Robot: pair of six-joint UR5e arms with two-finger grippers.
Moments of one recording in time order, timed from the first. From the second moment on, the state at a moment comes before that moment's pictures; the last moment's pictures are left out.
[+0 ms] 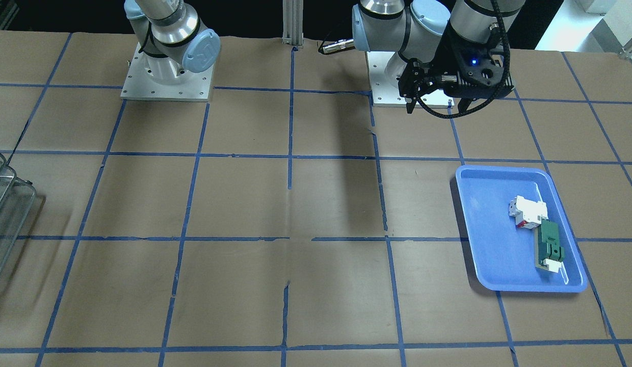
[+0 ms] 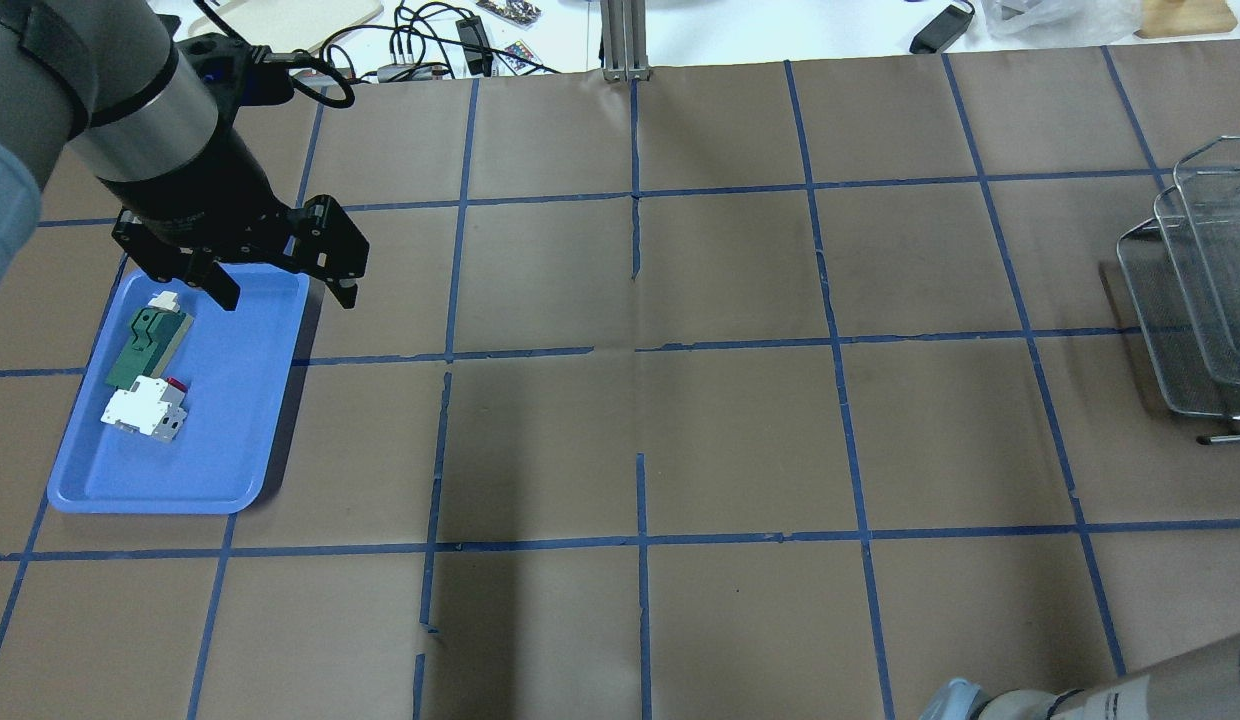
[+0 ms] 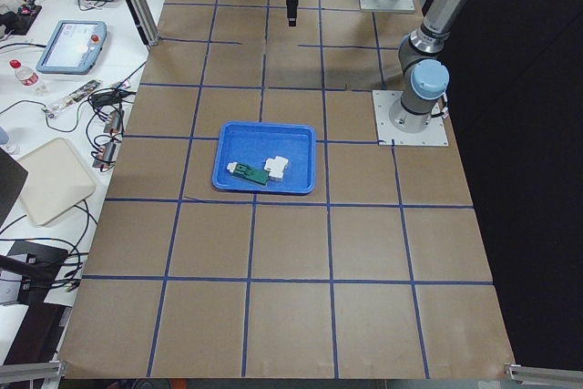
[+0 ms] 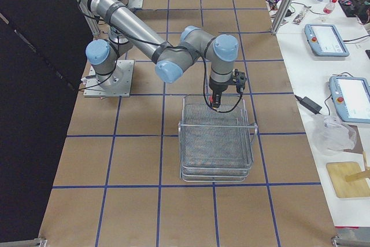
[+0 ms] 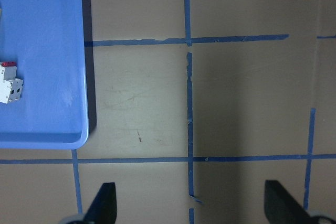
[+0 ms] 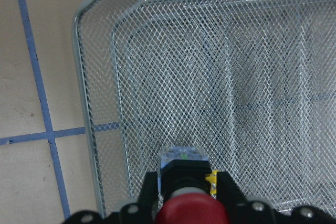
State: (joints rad) left arm -1.56 -1.48 -1.63 -1.64 1.60 0.03; right arm 0.89 -1.28 1.53 -1.86 -1.60 -0.56
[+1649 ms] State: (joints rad) left arm -1.55 -1.49 -1.63 -1.59 1.56 -0.01; right arm 1.31 -1.64 1.56 -1.51 -1.60 -0.11
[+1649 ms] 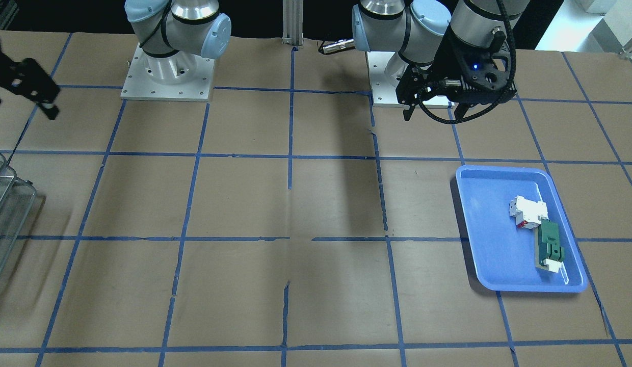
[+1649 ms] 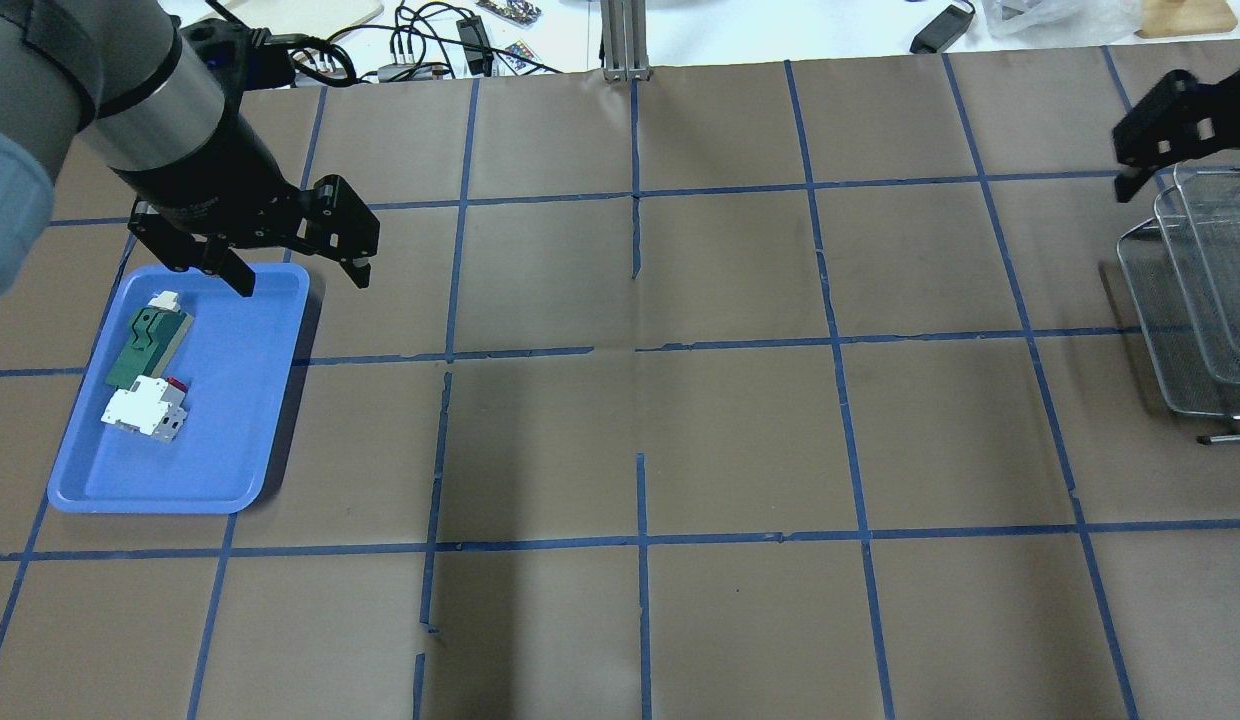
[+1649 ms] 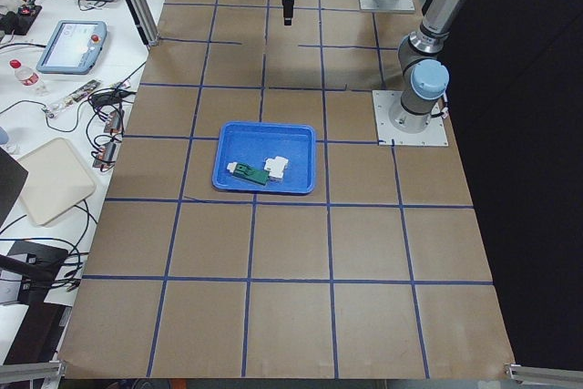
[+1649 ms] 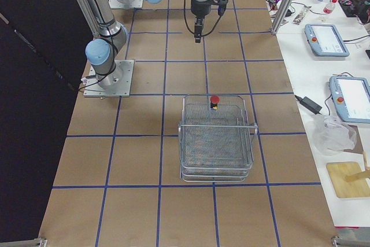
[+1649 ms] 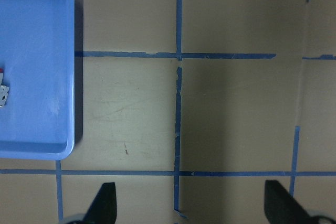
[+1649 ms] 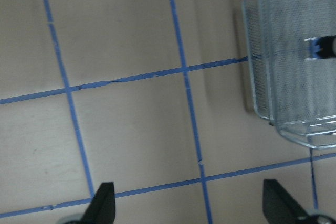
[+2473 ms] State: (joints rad) left arm -1.55 -1.49 -1.63 -1.59 1.56 -0.01; right arm 1.58 -1.65 1.60 -1.49 -1.60 0.08
